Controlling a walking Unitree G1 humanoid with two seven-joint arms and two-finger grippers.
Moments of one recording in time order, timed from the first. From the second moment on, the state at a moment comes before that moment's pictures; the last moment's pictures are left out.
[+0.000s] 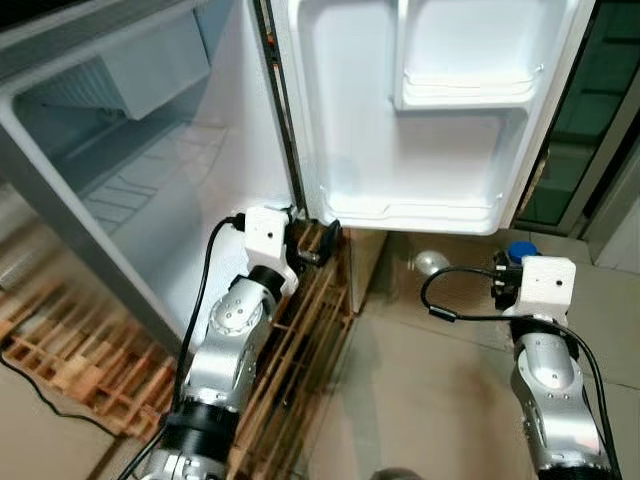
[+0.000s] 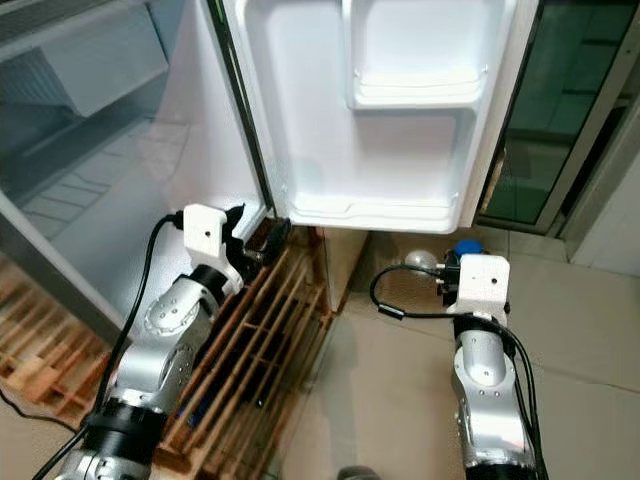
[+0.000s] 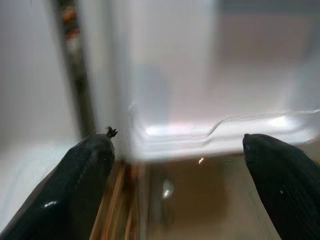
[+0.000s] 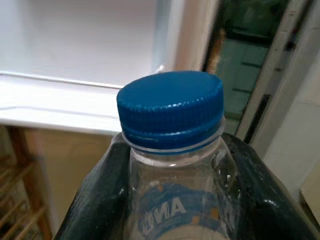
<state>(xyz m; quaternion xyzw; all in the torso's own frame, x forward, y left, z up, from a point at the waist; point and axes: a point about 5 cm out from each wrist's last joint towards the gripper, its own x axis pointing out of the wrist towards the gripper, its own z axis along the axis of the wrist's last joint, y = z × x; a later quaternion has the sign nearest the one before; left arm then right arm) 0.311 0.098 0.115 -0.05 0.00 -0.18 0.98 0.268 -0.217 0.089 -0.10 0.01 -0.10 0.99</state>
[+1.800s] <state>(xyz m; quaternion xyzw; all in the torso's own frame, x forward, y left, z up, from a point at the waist) 0.288 0.149 0.119 0.02 -0.01 -0.09 1.00 0.325 -0.173 0.197 -0.36 -0.21 0.13 0.90</state>
